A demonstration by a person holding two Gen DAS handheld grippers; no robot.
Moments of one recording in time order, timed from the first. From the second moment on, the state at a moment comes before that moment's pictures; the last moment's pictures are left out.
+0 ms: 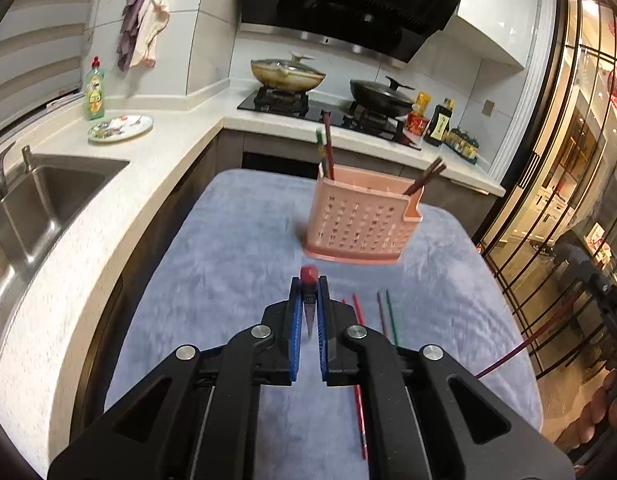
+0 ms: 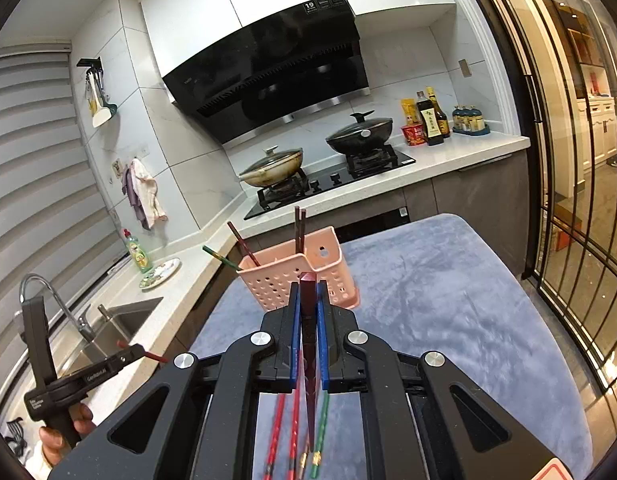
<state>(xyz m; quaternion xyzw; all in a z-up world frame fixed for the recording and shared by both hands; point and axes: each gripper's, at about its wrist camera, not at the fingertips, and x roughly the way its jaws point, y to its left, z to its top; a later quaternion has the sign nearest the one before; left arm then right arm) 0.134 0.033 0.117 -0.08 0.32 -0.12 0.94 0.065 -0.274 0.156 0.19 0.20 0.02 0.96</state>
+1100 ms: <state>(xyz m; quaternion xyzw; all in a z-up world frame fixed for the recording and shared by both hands) 0.331 -0.049 0.210 -0.11 0.23 -0.14 0.96 0.325 -0.273 0.213 0.20 0.16 0.02 0.97</state>
